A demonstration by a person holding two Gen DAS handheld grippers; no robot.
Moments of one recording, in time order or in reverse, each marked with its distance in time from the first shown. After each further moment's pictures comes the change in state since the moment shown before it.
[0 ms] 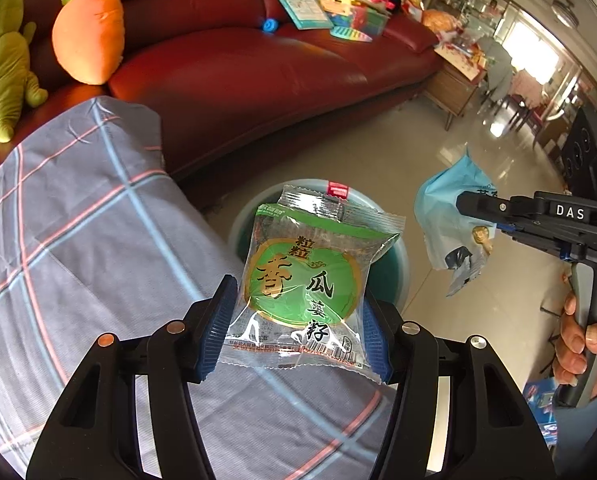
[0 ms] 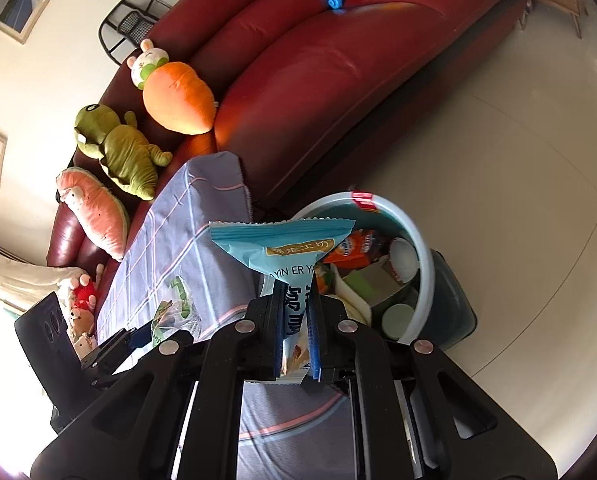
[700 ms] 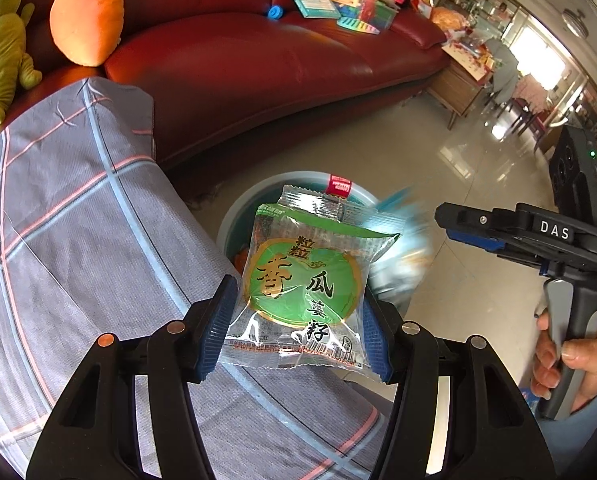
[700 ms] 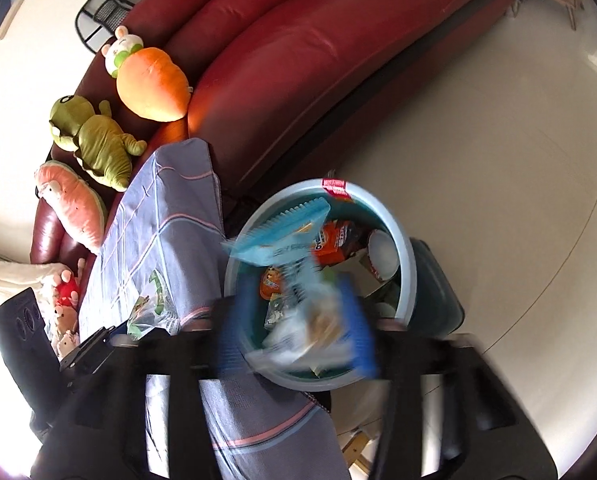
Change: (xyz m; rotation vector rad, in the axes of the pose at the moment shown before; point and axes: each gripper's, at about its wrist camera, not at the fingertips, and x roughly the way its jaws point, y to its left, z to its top) left arm 0.025 0.003 0.006 -0.042 0.036 -0.015; right arm 0.037 -0.019 -0.002 0.024 0.048 -0.059
